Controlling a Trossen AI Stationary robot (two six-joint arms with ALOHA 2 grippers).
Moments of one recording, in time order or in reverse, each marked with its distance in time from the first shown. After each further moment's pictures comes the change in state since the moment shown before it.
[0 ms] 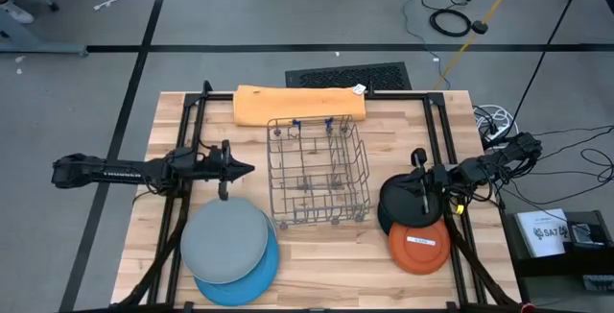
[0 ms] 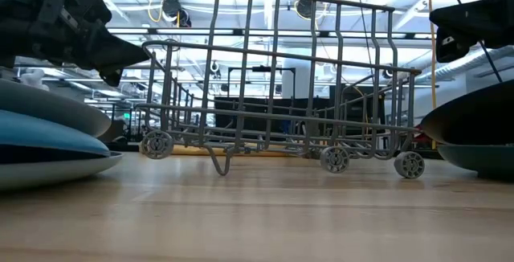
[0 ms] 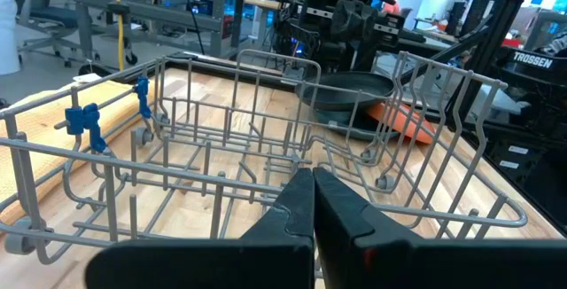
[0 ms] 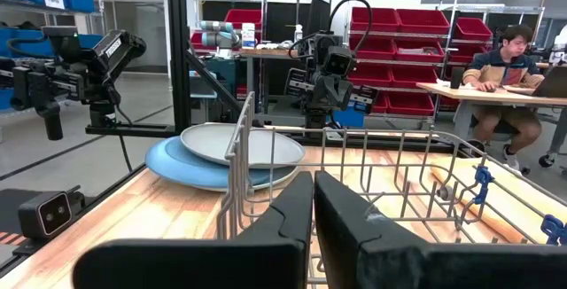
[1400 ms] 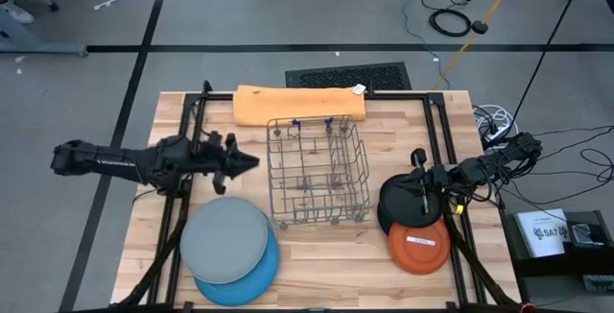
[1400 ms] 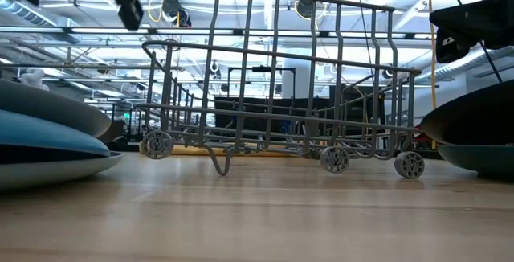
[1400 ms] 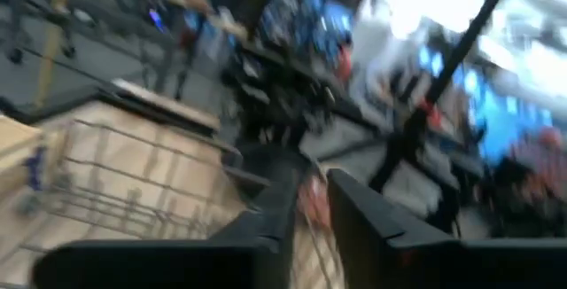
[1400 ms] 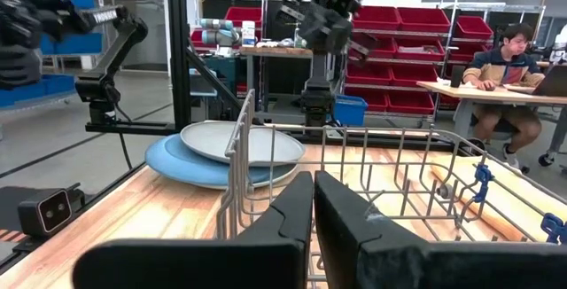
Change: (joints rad) left arm -0.131 0.202 0.417 -0.121 -0.023 -0.216; right arm 0.000 0.000 0.000 -0.006 0.000 0.000
